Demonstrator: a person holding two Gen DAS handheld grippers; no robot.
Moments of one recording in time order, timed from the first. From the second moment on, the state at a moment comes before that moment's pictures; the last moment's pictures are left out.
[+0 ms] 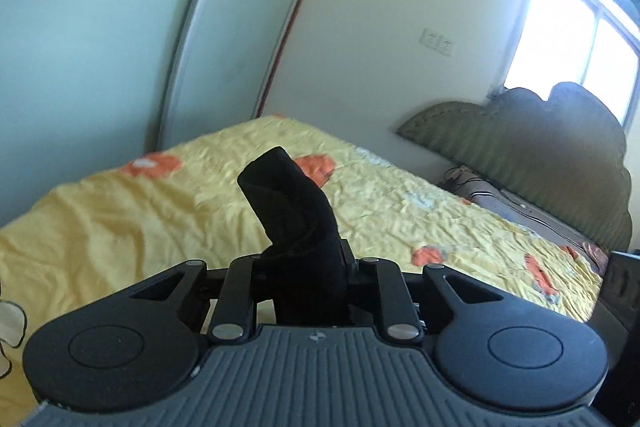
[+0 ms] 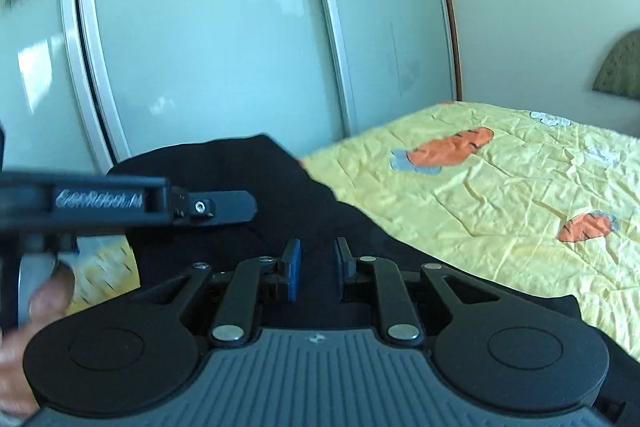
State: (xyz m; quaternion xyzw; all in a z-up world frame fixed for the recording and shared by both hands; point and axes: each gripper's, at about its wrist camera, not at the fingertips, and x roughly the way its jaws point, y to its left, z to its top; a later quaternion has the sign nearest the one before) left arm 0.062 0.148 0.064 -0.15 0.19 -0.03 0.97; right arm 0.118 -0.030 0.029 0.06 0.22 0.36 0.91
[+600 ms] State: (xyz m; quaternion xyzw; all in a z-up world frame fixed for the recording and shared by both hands) left arm 0.023 -0.095 0.078 -0.05 0.18 -0.26 0.95; right arm 0.055 -0.238 0.024 0.18 0.17 0.20 0.95
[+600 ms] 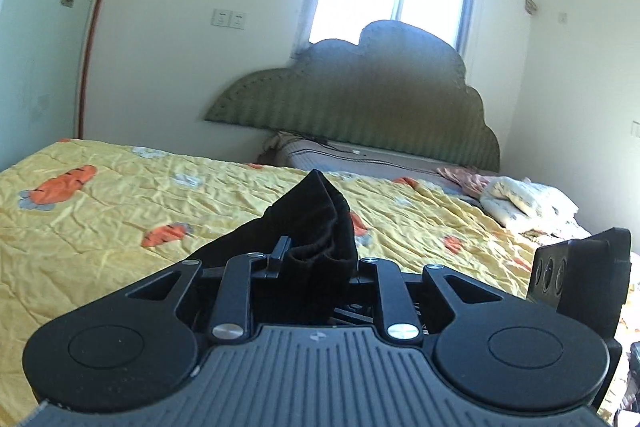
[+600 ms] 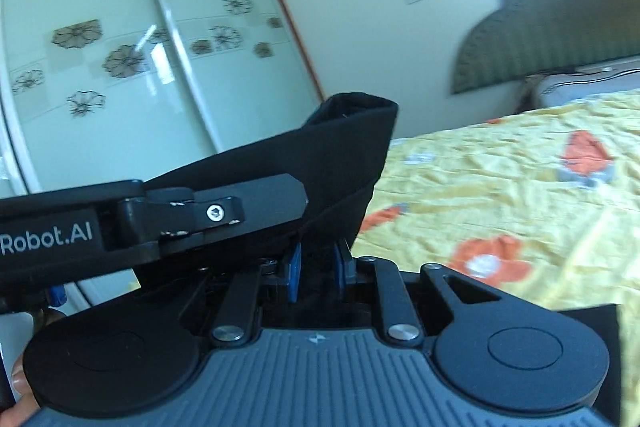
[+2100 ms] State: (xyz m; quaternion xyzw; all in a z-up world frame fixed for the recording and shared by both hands) left arm 0.067 0.005 0.017 -0.09 0.32 -0.22 0.92; right arm -0.018 -0.346 -0.048 0.31 0.25 0.10 0.91
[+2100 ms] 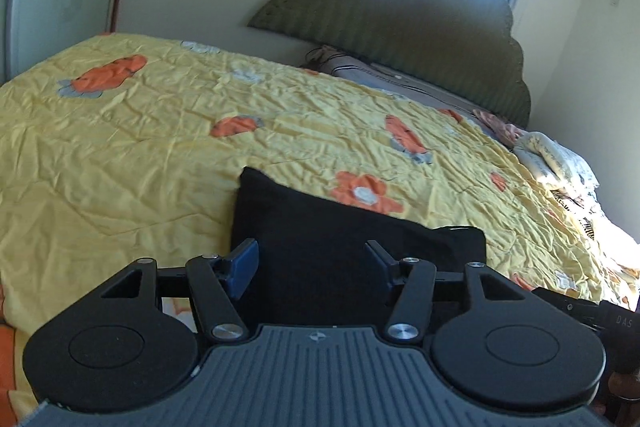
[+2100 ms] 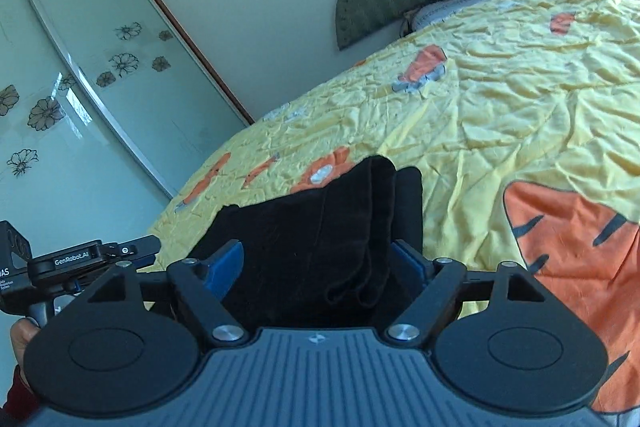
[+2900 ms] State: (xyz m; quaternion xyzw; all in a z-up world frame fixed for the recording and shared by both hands) left arm 0.076 0.005 0.016 -0.12 0.34 -0.23 0.91; right arm 0.047 -0.352 -0.046 0.28 0.28 0.17 0.90
